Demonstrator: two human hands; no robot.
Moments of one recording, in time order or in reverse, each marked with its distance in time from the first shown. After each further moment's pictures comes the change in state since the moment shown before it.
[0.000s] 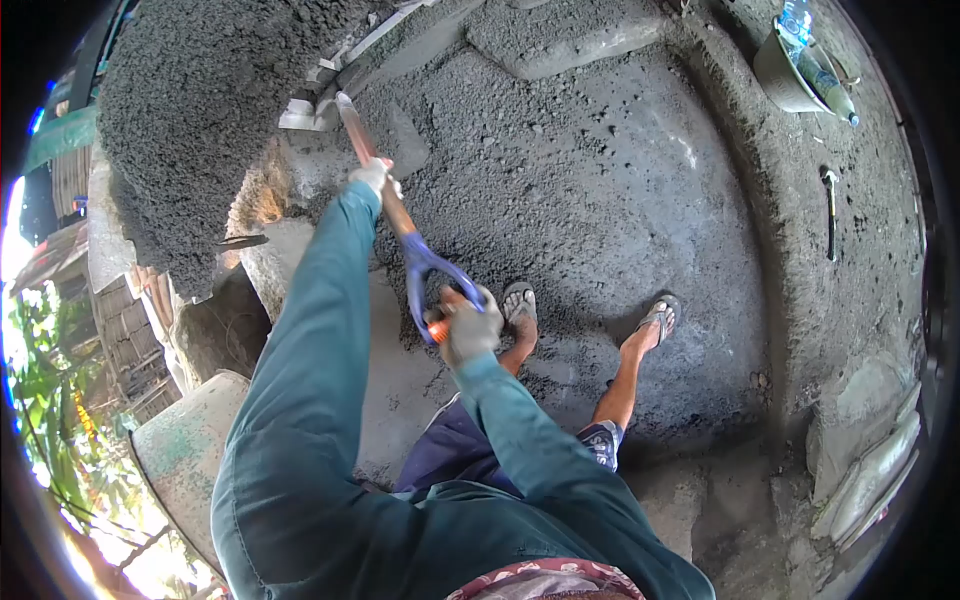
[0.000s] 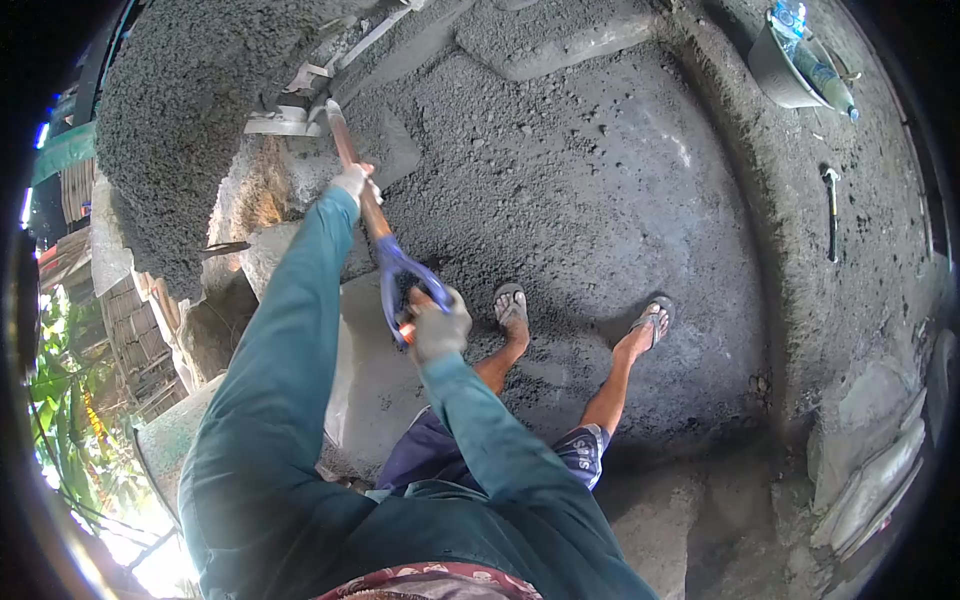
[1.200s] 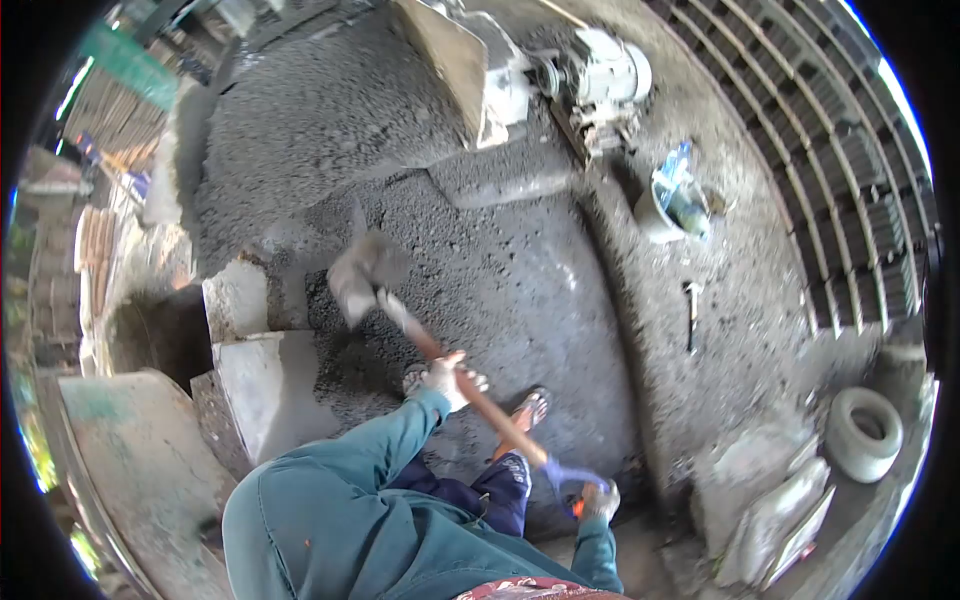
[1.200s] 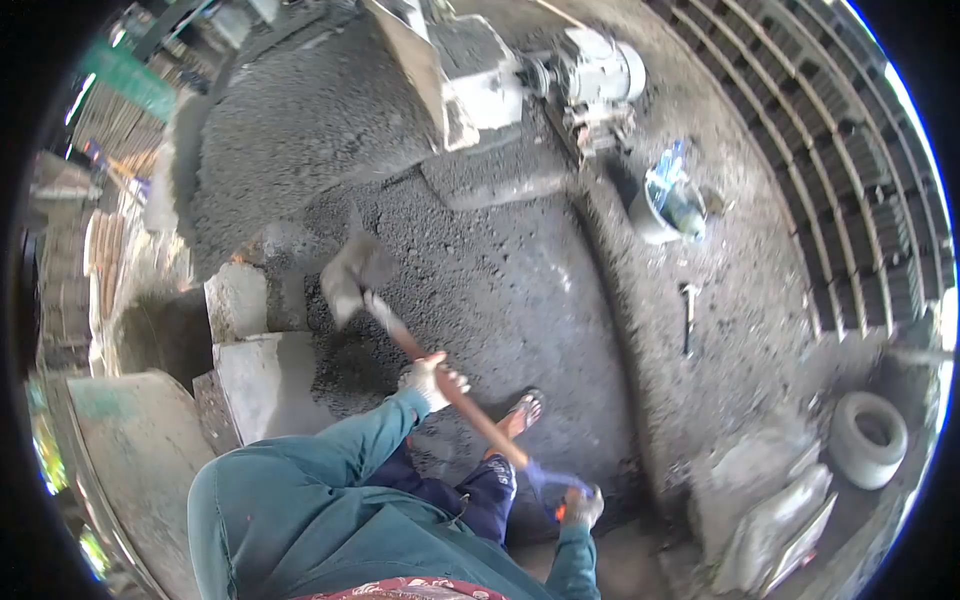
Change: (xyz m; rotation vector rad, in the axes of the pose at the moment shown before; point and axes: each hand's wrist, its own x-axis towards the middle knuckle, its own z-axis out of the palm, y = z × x) left_hand -0.377 -0.164 0.198 -0.944 -0.388 -0.575; right_hand -0.154 -0.304 -0.435 -0.732 0.598 -0.312
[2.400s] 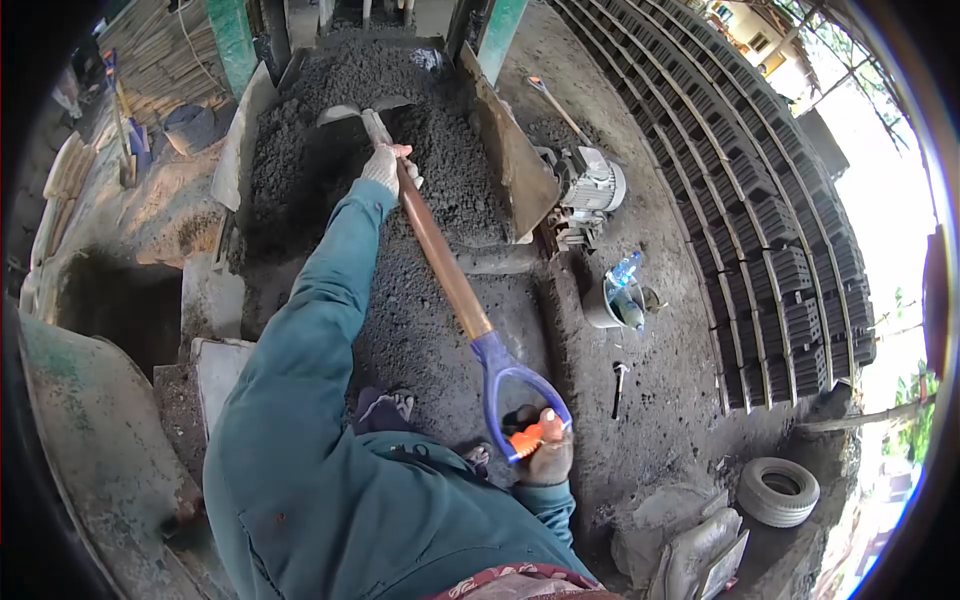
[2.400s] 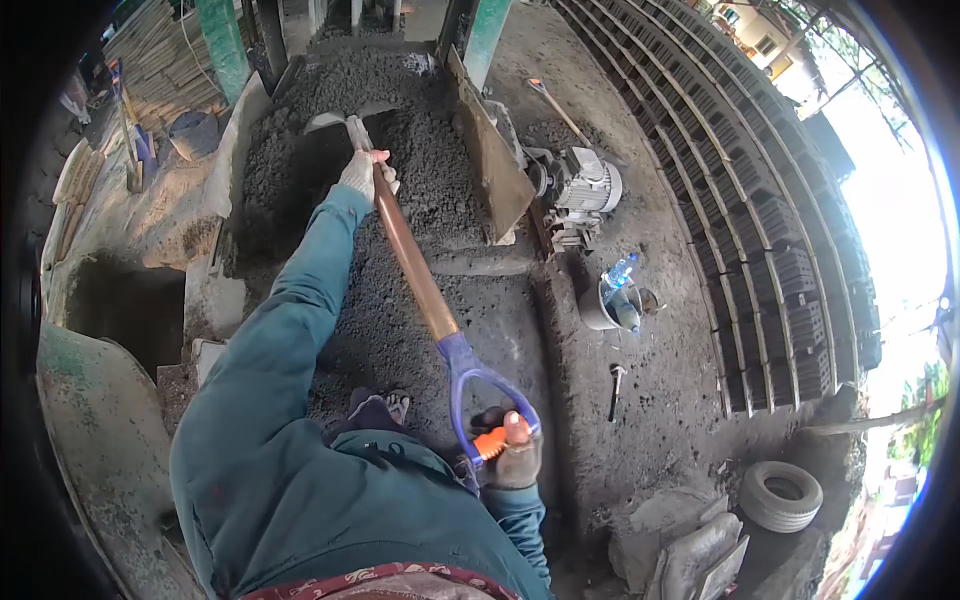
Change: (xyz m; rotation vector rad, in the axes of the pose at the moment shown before) left_hand -0.212 0.376 0.285 0.226 -0.574 0.704; right_hand -0.286 -0.255 0.107 0.301 -0.533 -0.780
